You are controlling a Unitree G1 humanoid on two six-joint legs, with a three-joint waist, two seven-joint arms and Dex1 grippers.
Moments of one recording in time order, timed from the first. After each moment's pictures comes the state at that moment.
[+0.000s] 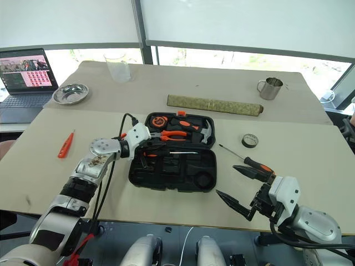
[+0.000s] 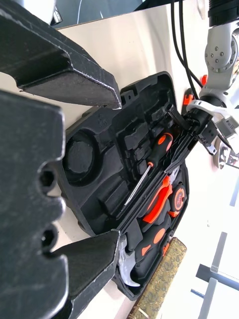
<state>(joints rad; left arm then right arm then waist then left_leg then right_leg) -0.66 0.42 -0.22 0.45 -0.02 0.05 -0.95 0.33 -0.61 -0.27 -0.49 0.53 0.02 0.91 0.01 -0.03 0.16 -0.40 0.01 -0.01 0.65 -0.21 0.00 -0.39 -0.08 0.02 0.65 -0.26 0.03</state>
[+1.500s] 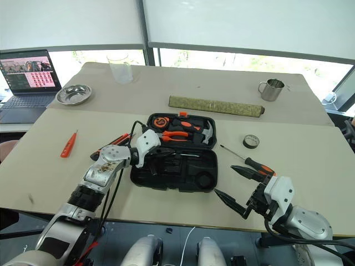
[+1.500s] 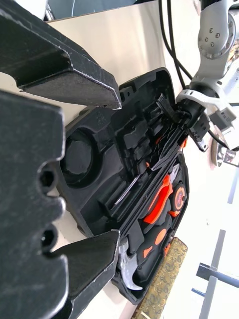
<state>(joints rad) -0.57 0.36 -0.21 0.31 -0.08 0.15 -0.93 0.30 -0.56 -0.24 -0.44 0.50 0.01 0.91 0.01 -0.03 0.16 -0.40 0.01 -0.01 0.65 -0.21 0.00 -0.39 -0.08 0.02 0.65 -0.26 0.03</state>
